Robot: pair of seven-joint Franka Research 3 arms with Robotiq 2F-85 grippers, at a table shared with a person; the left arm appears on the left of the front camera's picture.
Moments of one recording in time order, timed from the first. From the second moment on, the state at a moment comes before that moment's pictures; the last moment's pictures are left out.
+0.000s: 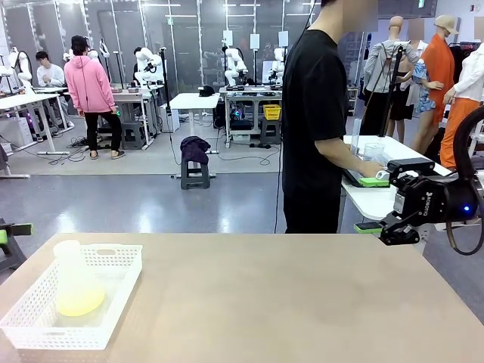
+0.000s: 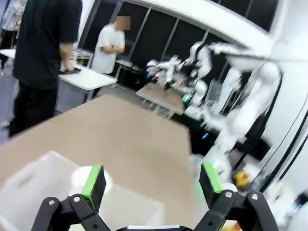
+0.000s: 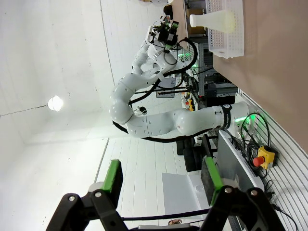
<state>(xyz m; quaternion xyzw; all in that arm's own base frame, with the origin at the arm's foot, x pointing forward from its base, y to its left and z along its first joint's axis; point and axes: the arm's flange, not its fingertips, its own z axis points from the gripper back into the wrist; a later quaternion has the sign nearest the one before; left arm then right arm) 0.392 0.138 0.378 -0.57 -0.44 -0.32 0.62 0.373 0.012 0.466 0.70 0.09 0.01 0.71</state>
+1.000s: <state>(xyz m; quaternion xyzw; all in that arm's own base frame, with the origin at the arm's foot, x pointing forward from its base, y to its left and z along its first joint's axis) 0.374 0.105 0.443 -0.66 -0.20 -0.08 0.72 0.373 0.012 0.466 0.70 0.09 0.01 0.71</state>
